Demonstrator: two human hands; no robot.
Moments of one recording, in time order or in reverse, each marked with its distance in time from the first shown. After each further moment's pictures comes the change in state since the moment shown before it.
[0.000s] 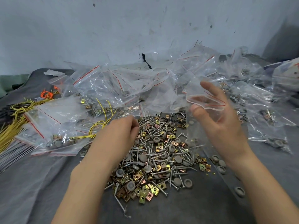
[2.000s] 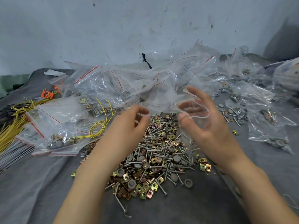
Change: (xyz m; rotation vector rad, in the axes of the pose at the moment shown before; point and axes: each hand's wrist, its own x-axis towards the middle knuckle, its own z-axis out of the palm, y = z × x) left_hand 0.006 0.019 -0.003 -0.454 -0.013 0.013; right_hand -0.007 0.003 0.010 -0.177 -0.121 -0.018
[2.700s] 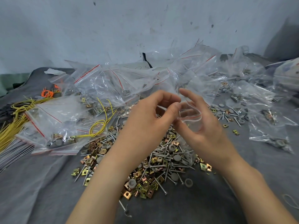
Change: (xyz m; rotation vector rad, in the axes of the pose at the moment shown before) left_hand -0.009 0.054 0.008 -0.391 0.024 0.241; right_hand -0.001 0.002 0.010 -0.067 -0.042 -0.046
